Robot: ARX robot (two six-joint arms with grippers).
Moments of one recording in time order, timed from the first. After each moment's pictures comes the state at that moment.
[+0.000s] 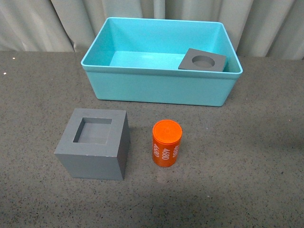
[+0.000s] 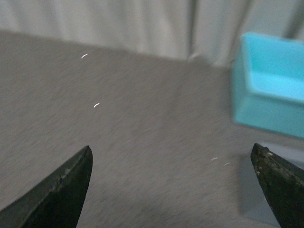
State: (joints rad) left arm -0.14 0.17 0.10 -0.19 -0.39 -0.13; right arm 0.21 1.13 0.38 0.60 0.26 -0.05
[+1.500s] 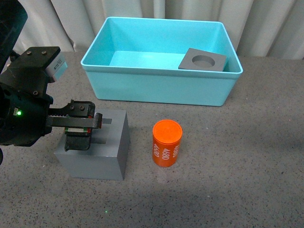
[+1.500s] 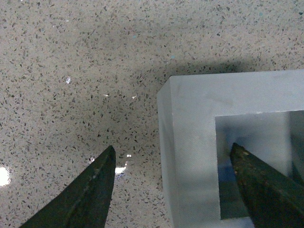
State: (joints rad) left arm -0.32 1.71 0.69 0.07 -0.10 -0.21; right arm 0.21 1.13 0.38 0.60 0.26 -0.06
